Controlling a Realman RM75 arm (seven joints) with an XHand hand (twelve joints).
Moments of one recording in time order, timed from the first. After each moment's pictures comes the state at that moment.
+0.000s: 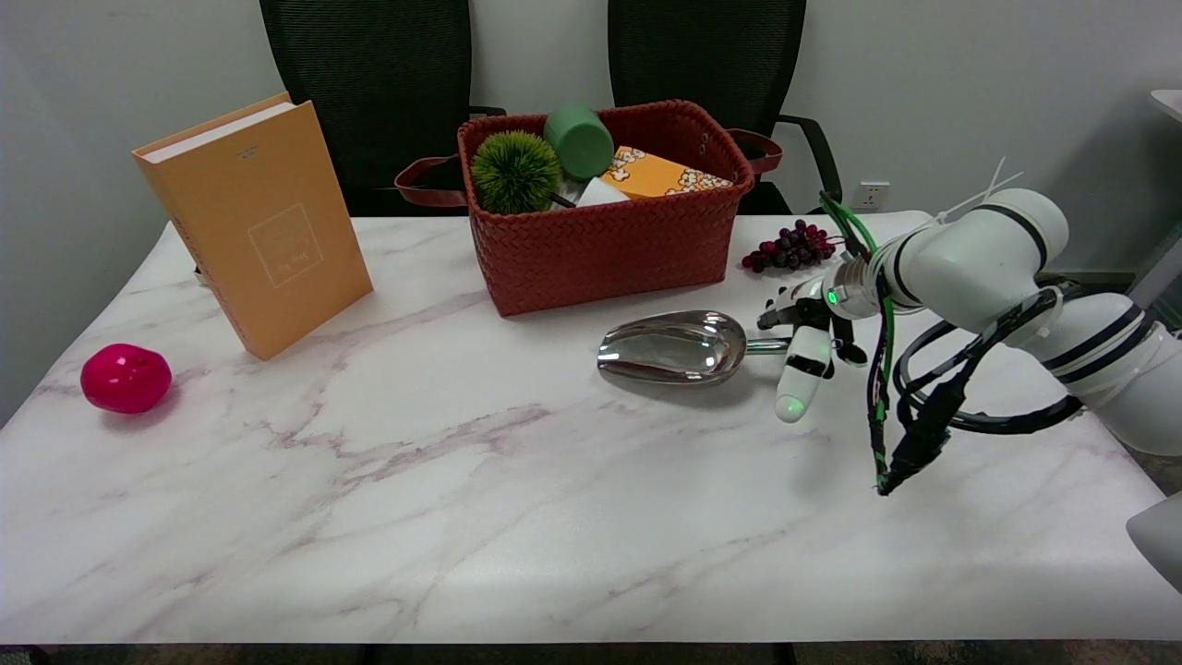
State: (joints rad) arm 0.57 -0.79 -1.92 1.63 0.49 -1.28 0.47
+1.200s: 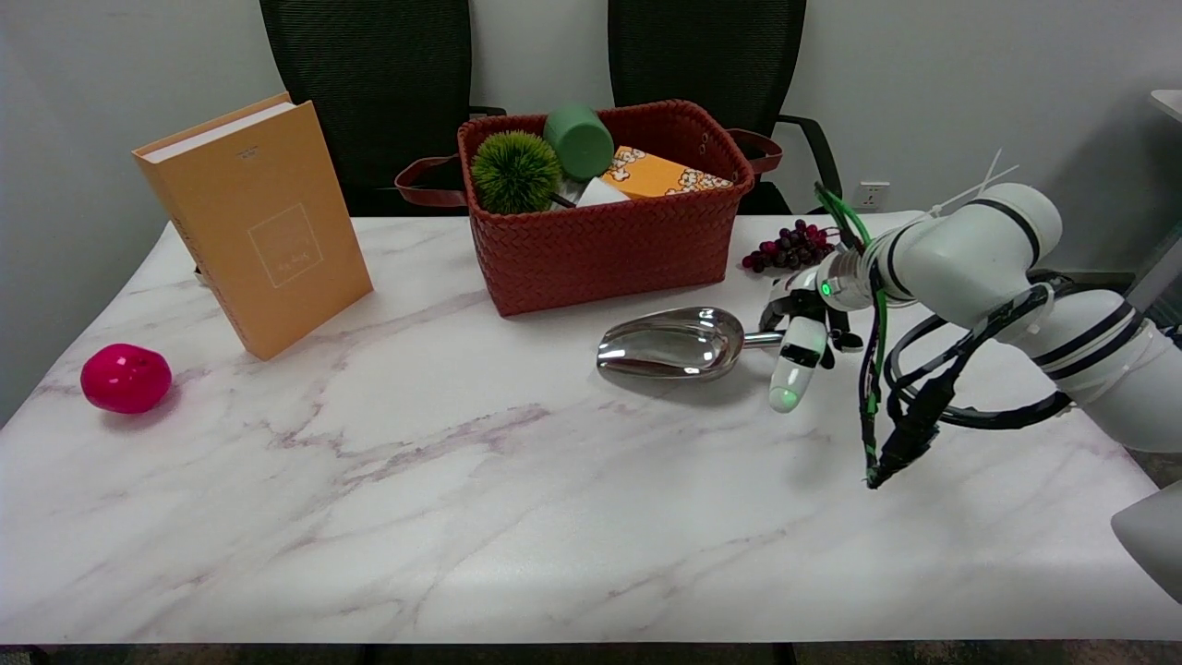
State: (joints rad) arm 0.59 -0.82 -1.92 1.63 0.46 -1.28 0.47
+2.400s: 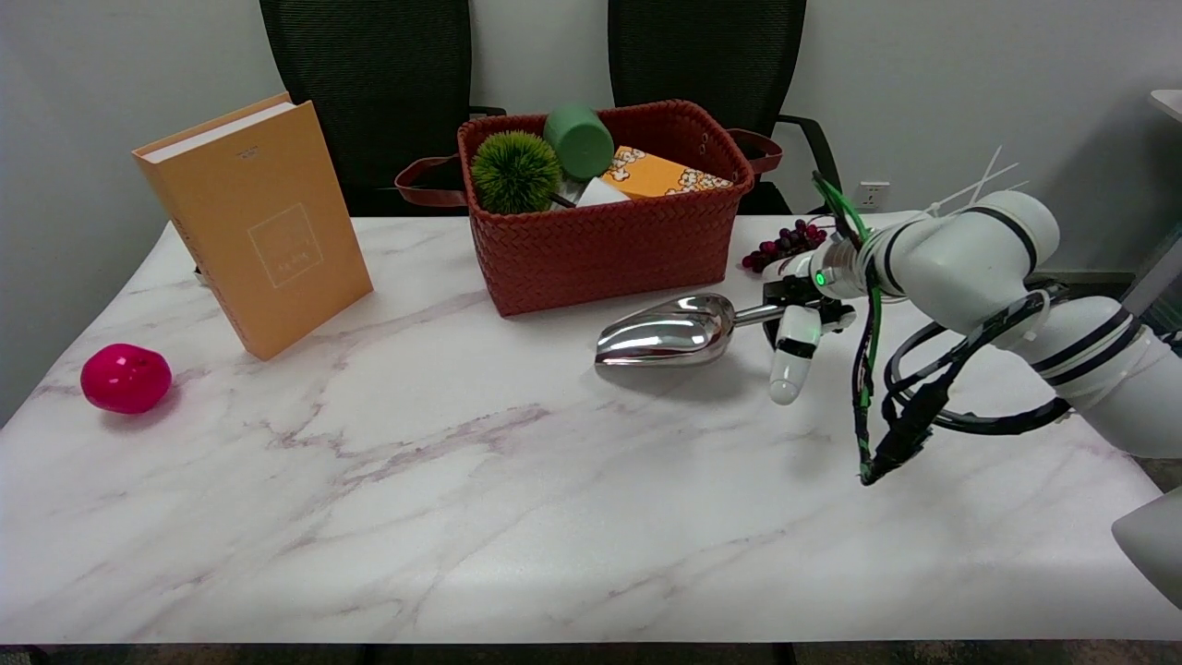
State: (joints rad) arm 0.57 -0.82 -1.91 1.62 0.43 -1.18 0.48
